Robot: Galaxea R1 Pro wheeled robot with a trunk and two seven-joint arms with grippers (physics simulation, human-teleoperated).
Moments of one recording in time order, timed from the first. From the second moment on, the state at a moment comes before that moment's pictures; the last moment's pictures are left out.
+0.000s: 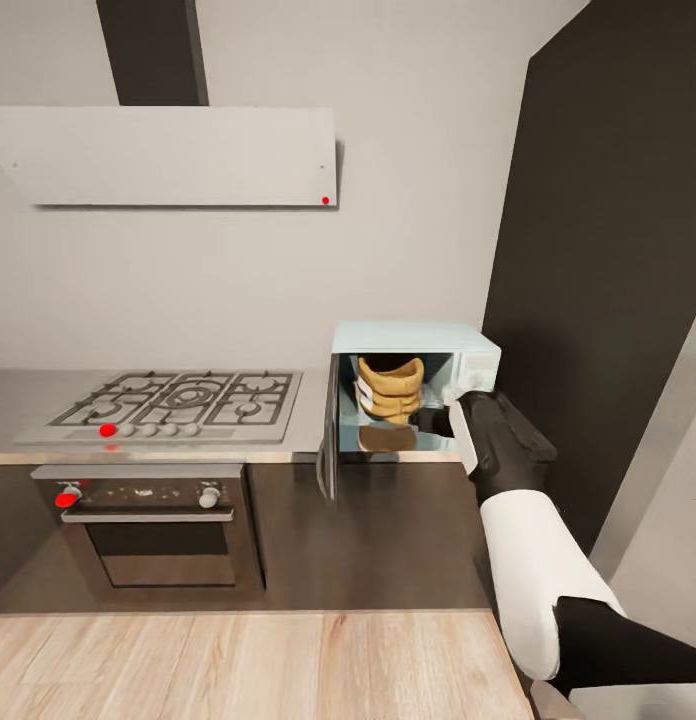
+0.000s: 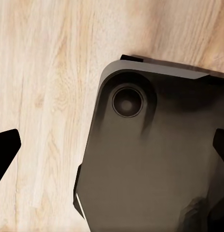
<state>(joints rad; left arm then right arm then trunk) 0.00 -0.06 0.02 -0.03 0.17 -0.21 0.20 -1.00 0.17 -0.18 -0.90 0.06 0.92 -0.07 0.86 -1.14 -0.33</state>
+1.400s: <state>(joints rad) 0.00 -0.06 0.02 -0.03 0.16 -0.21 0.19 -0.78 0.17 0.00 -0.79 0.06 0.09 0.03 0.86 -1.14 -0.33</state>
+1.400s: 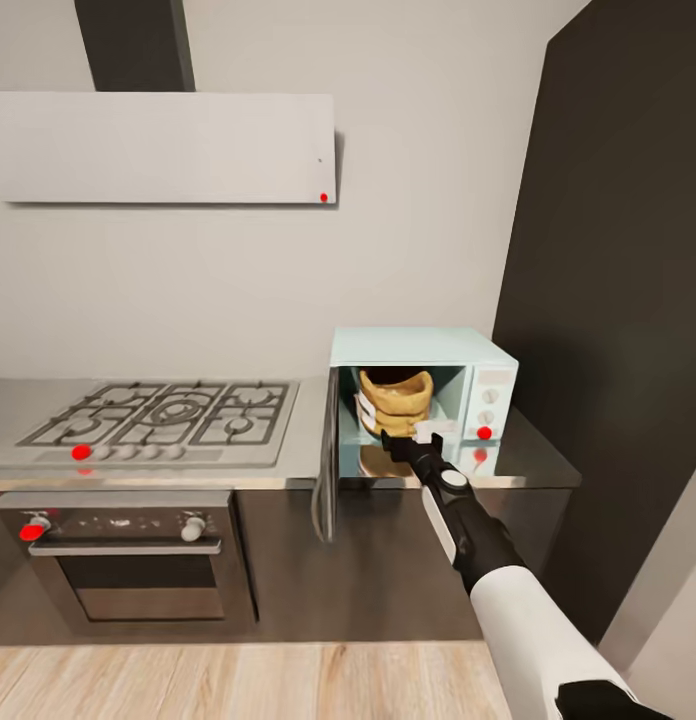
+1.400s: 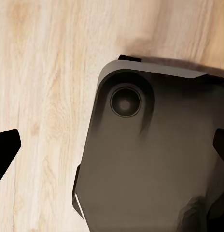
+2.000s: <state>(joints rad) 0.00 -0.06 0.02 -0.03 0.16 -0.21 0.19 -0.77 0.17 0.00 -0.78 0.06 0.09 0.03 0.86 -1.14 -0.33</state>
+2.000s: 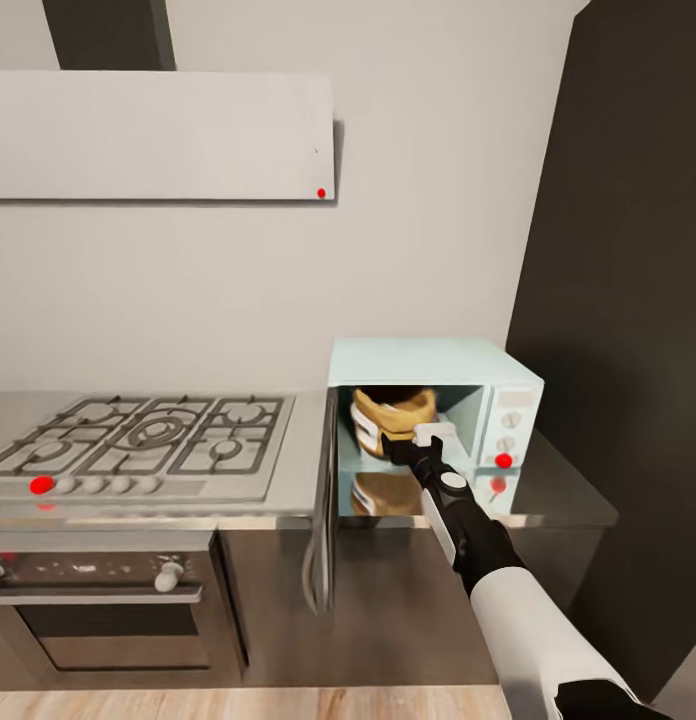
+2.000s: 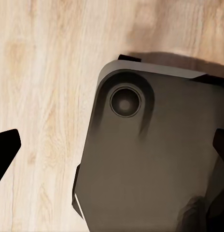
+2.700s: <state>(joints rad) 0.00 -0.06 0.02 -0.03 0.16 -0.21 0.19 -0.77 0.16 0.00 -0.78 0.07 0.09 0.03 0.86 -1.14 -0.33</state>
